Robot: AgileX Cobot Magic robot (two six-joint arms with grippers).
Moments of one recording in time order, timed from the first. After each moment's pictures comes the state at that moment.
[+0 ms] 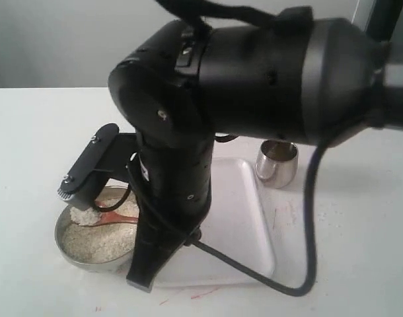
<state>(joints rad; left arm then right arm) -0.19 0.00 0.01 -0.16 0.08 -0.02 0.89 1.73 -1.43 -0.14 1.15 -0.17</state>
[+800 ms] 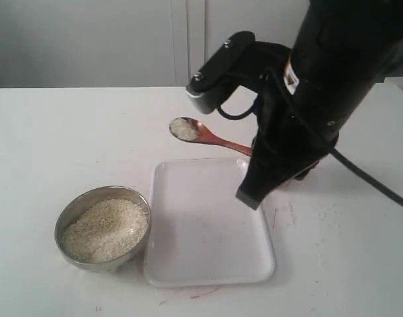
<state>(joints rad) -0.19 0.00 0.01 -0.16 0.08 -0.02 0.65 1.43 -1.31 -0.20 1.22 -0.11</state>
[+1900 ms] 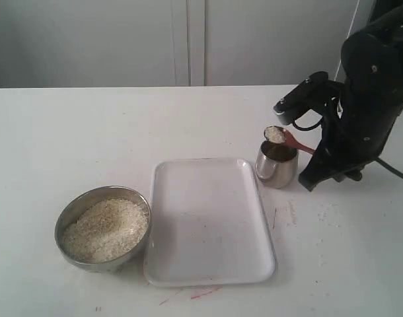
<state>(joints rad) -0.19 0.00 0.01 -0.16 0.08 -0.02 0.25 1.60 -1.14 -0.32 0.96 -0.10</state>
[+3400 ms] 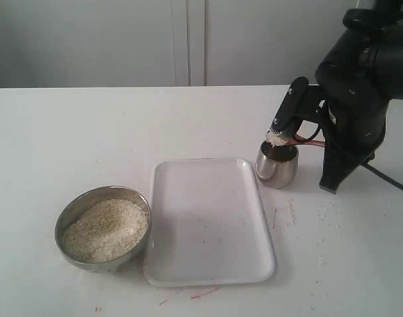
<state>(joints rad) -0.19 0.00 0.01 -0.16 0.08 -0.02 0.32 1.64 -1.14 -0.64 0.98 -0.17</state>
